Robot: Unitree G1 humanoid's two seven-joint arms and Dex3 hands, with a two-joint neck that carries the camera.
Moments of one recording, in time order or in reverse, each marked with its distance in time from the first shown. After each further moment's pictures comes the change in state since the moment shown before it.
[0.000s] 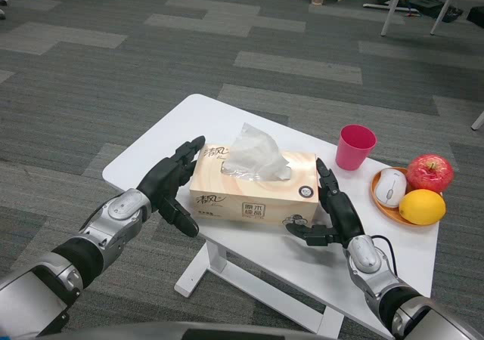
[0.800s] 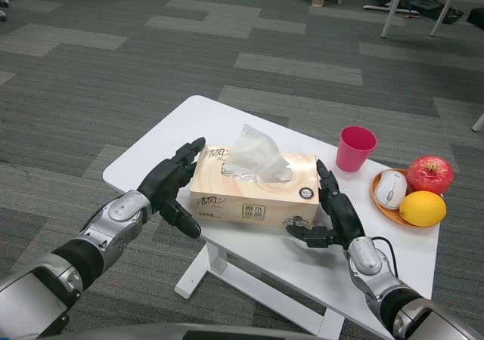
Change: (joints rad) left arm 0.000 0.000 -0.002 0.000 -0.004 -0.001 0.000; right arm 0.002 -0.004 0.007 -0.010 0.001 0.002 -0.004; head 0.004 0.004
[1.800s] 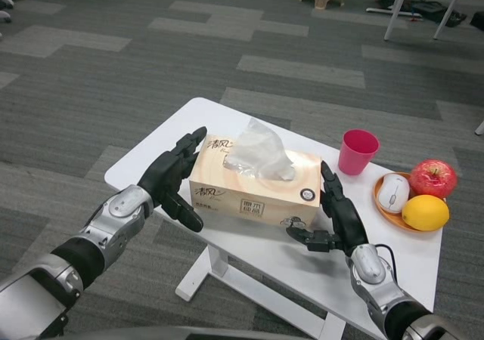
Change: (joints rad) left arm 0.010 0.007 0.057 -0.095 0.000 -0.010 0.011; right arm 0.065 -0.023 -0.037 -0.148 0.011 0.012 -0.009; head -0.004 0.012
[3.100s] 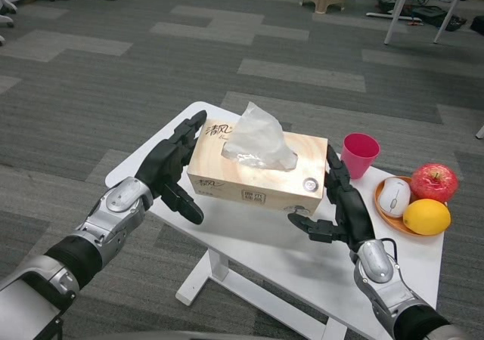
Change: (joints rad) left arm 0.006 0.022 0.034 -0.101 -0.002 -0.007 0.009; right arm 0.041 -0.061 -0.041 -0.212 0.004 0.002 -0.010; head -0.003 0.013
